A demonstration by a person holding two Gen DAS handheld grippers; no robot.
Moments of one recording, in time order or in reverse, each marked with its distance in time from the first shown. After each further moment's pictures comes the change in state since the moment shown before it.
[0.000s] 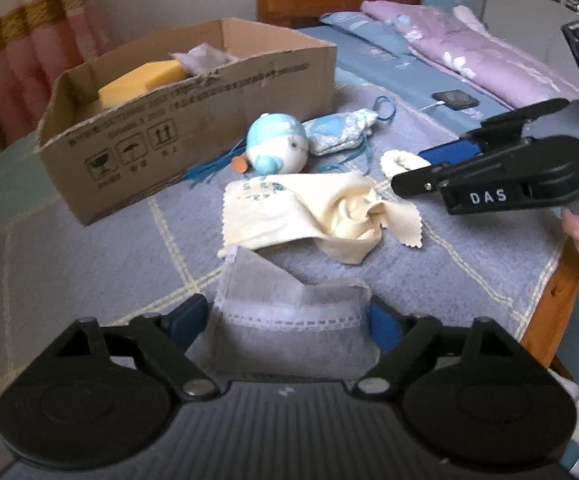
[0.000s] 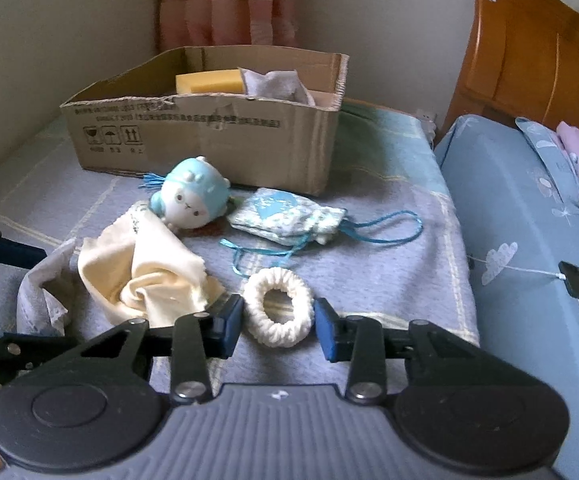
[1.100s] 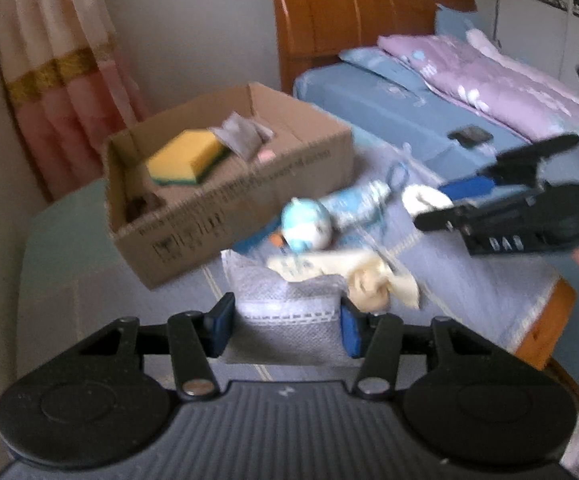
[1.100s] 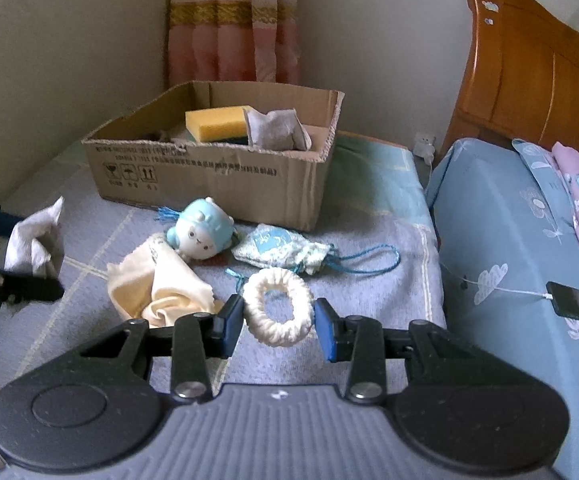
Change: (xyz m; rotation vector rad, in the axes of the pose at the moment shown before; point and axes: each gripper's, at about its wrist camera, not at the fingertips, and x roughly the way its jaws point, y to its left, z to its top) left arm -0.061 0.000 0.040 0.004 -0.090 0.119; right arm -0.043 -0.004 0.014 -0.029 -0.075 0.025
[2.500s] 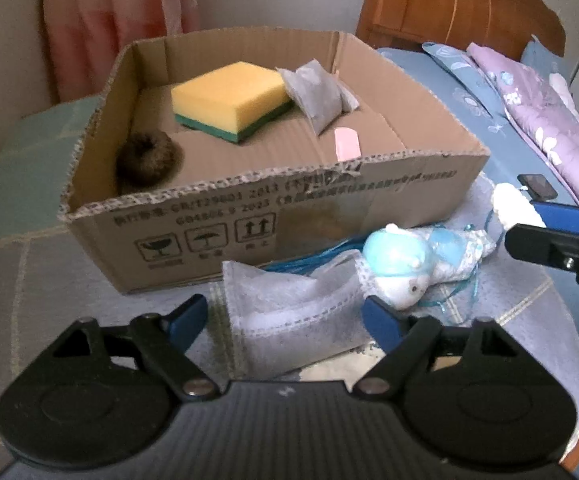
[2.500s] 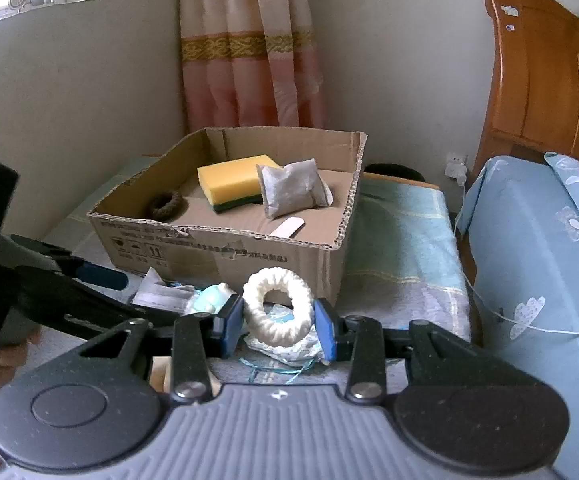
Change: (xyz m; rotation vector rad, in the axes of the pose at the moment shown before) left arm 0.118 0.049 0.022 -0.316 0.152 -0.015; right arm 0.029 -0.022 0.051 0.045 -0.053 0.121
